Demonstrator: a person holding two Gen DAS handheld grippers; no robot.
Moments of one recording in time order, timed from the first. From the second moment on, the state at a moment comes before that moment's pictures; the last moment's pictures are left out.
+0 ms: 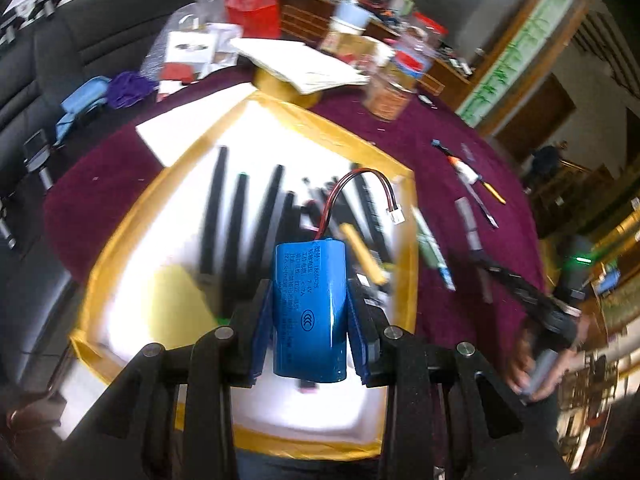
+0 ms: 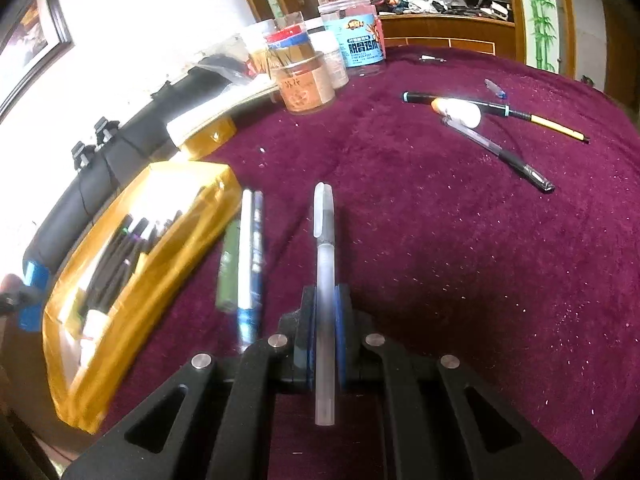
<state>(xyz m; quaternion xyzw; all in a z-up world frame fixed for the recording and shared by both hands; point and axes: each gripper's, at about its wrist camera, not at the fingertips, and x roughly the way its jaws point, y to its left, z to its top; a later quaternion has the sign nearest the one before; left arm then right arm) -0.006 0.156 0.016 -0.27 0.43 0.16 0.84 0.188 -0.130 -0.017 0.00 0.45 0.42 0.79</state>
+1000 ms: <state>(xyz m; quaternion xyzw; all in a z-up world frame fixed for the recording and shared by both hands) 0.020 0.168 -0.032 -0.25 0.47 0.22 0.81 0.126 0.009 -0.018 0.00 0.44 0.51 0.74</state>
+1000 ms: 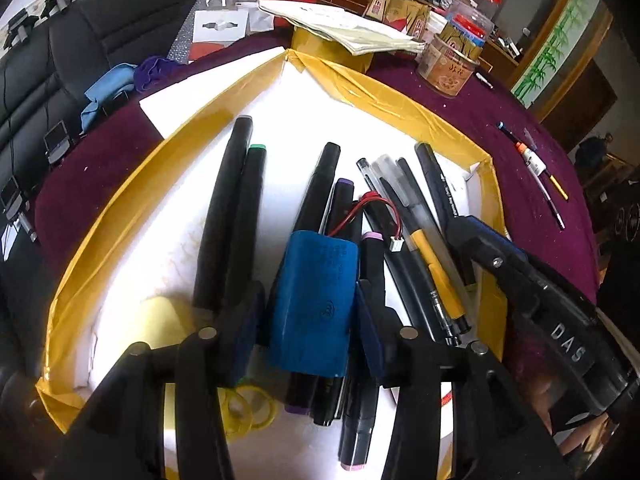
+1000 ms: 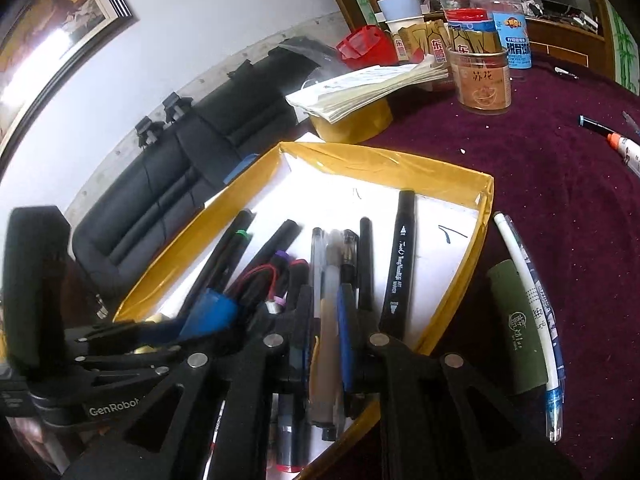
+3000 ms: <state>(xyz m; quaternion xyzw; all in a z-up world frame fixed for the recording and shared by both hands) 0.047 0.005 0.028 -0.19 0.48 0.05 0.85 0.195 -0.140 -0.047 -0.08 0.47 0.34 0.81</state>
